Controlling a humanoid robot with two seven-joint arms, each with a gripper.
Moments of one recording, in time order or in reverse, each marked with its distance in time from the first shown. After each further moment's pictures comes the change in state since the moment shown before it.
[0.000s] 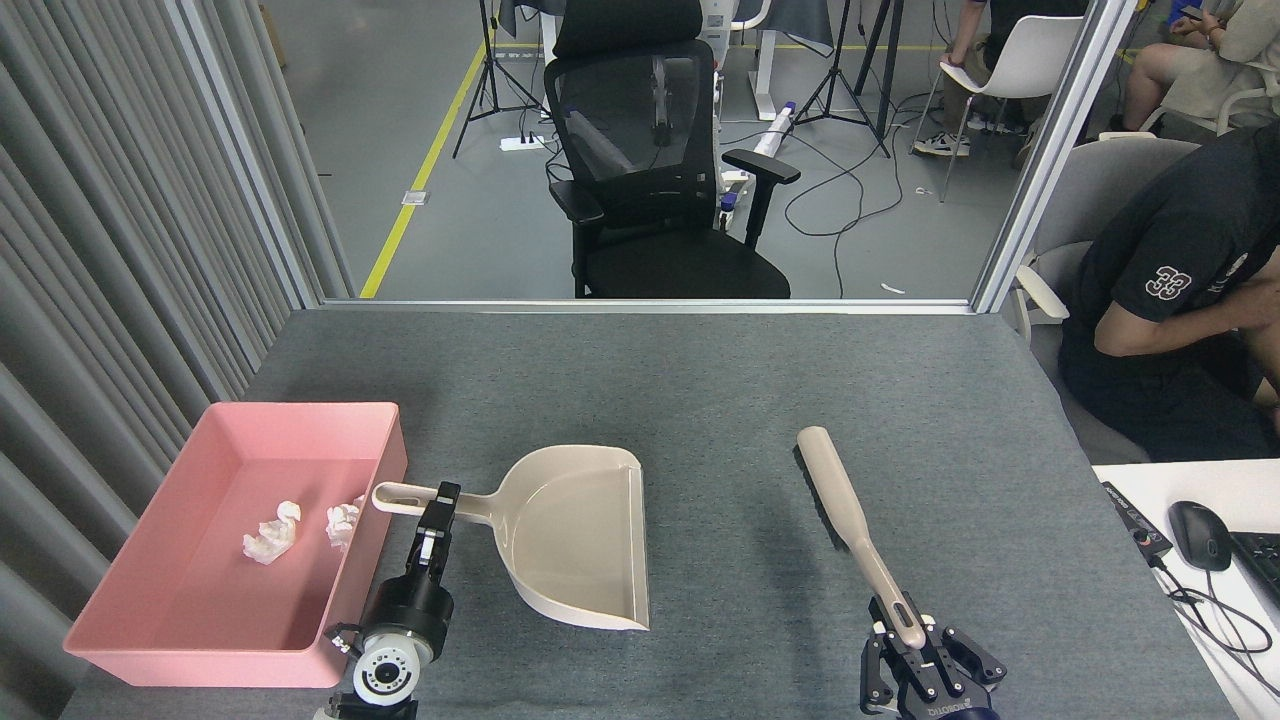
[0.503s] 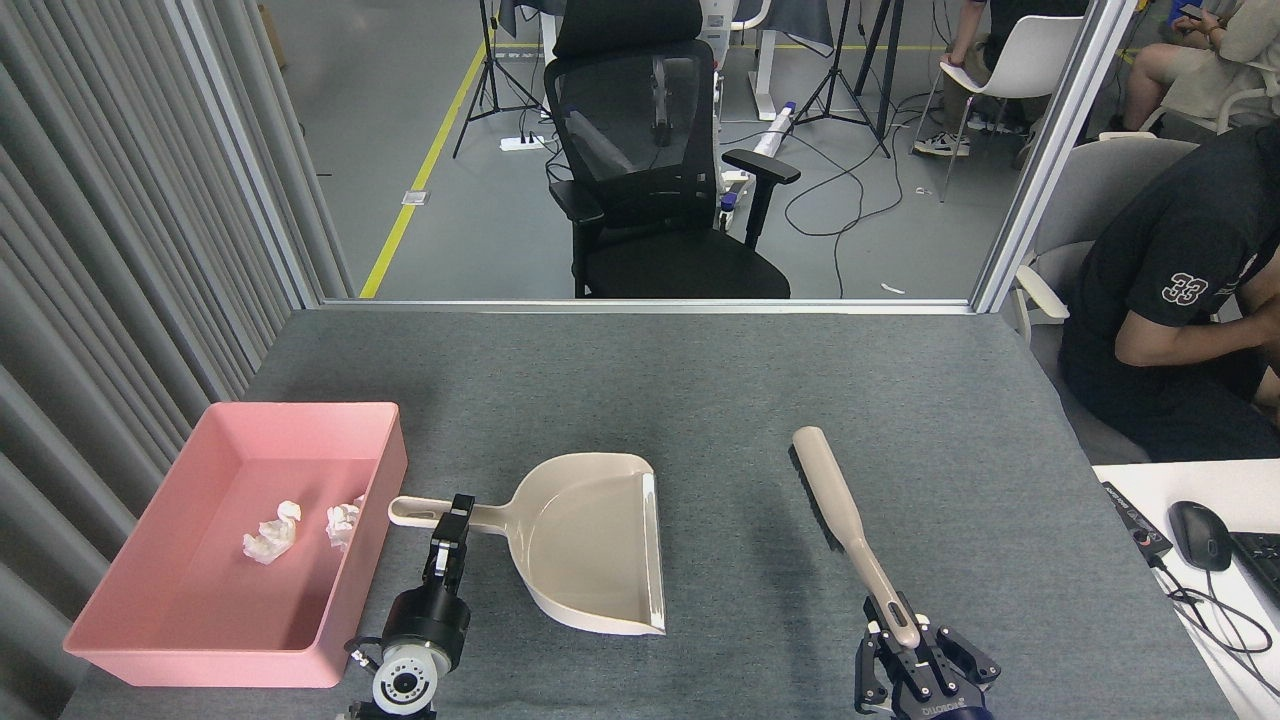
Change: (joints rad) left arm -0.022 -0.001 -0.034 0.106 0.044 -0.050 0.052; right arm -0.004 0.009 0.007 0.005 0.004 0.003 0.004
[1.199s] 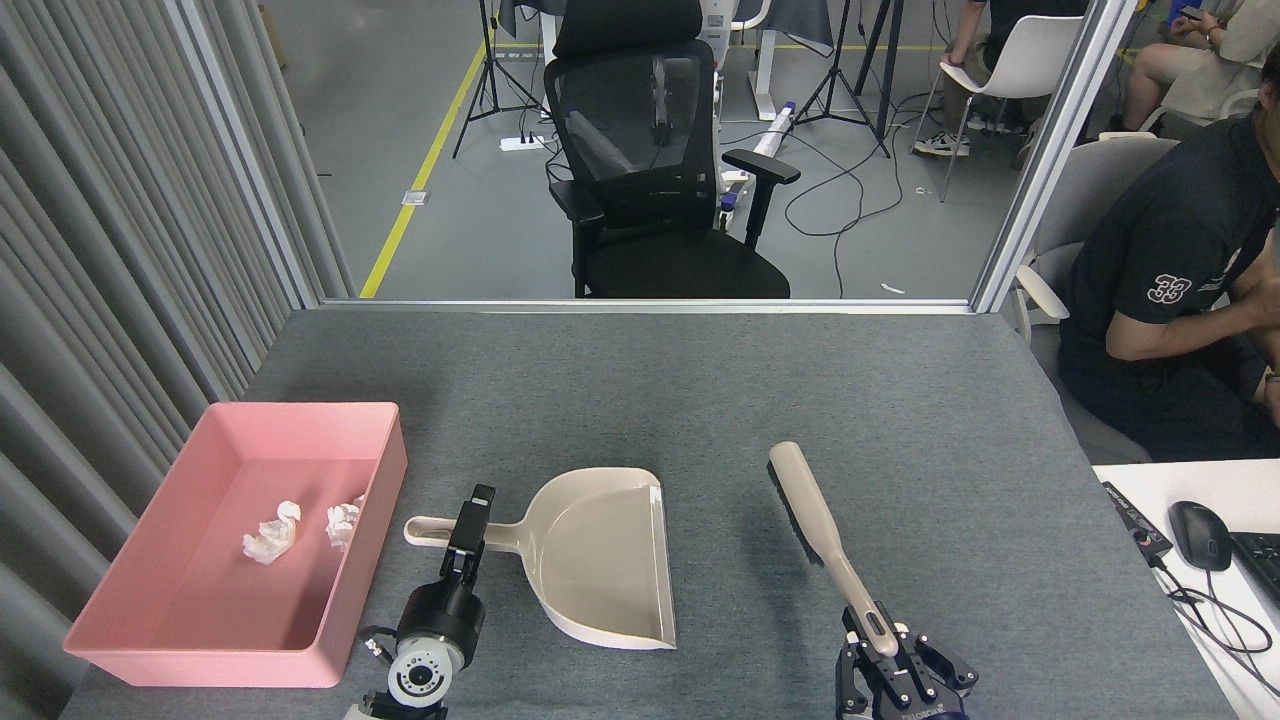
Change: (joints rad) left arm 0.007 0.001 -0.057 -0.026 -0.029 0.062 0.000; right arm -0.011 0.003 0.042 0.029 0.000 0.002 0.004
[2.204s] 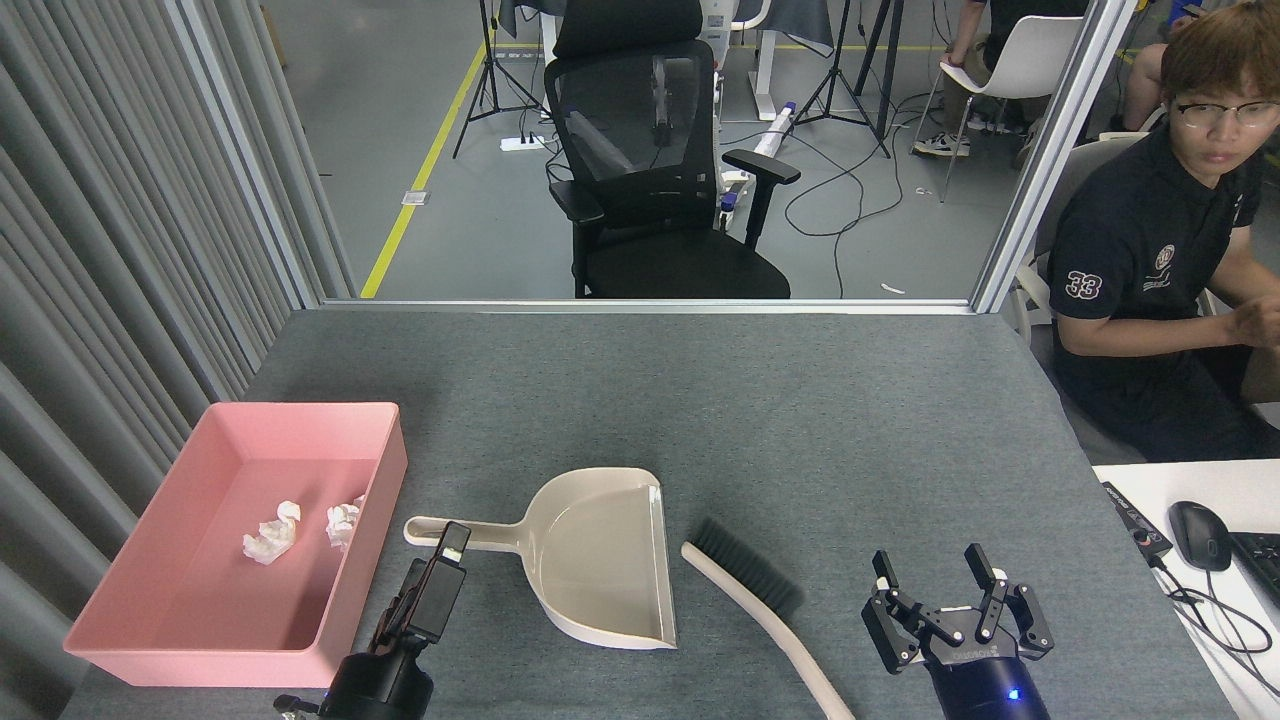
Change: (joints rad) left arm 0.404 0.061 -0.096 -0.750 -0.188 0.120 -0.104; right arm -0.048 0.010 -0.118 -0.089 -0.013 0.032 -0.008
